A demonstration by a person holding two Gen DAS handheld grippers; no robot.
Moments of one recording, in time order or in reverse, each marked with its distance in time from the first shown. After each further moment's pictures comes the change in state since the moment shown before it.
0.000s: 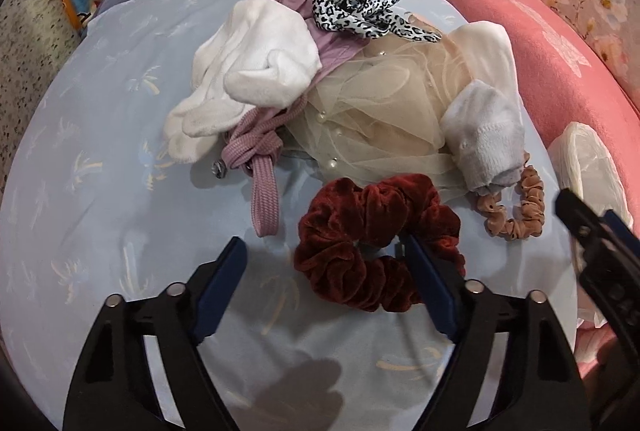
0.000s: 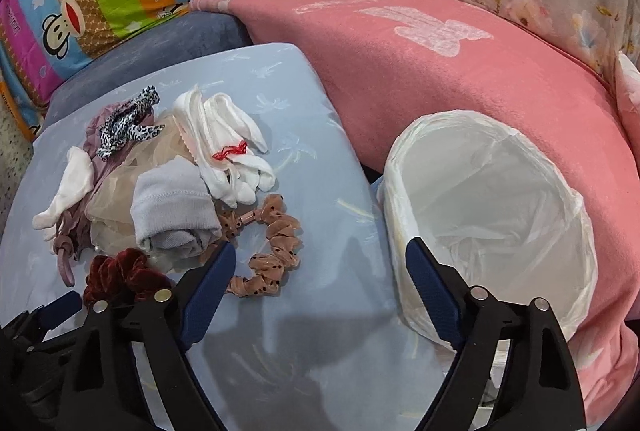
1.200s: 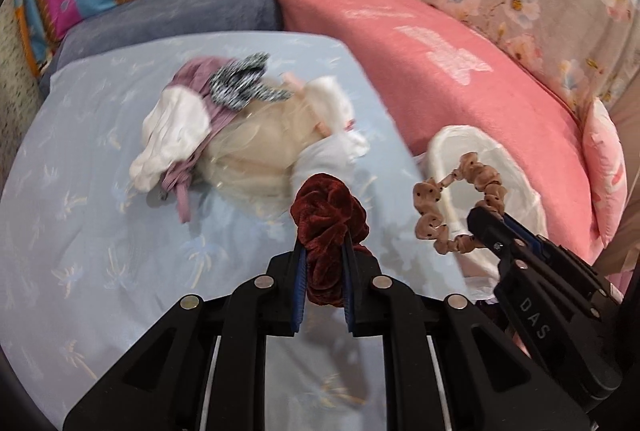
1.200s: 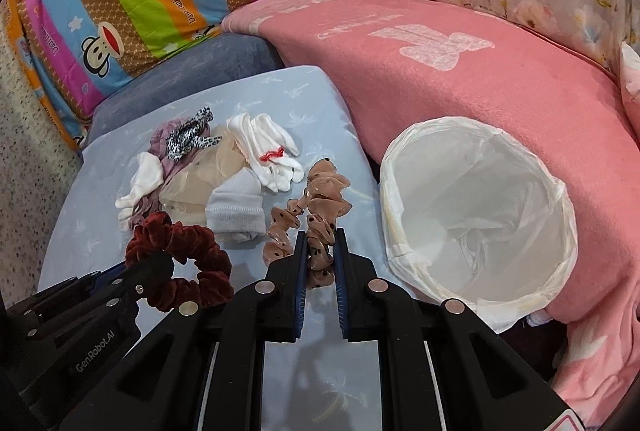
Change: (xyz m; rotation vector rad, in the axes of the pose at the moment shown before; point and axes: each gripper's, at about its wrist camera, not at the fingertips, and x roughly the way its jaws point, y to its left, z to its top) left arm -0.098 -0.048 -0.014 0.145 -0.143 -0.214; right arm -0.100 -0.036 -0.019 0.028 -0.087 0.123
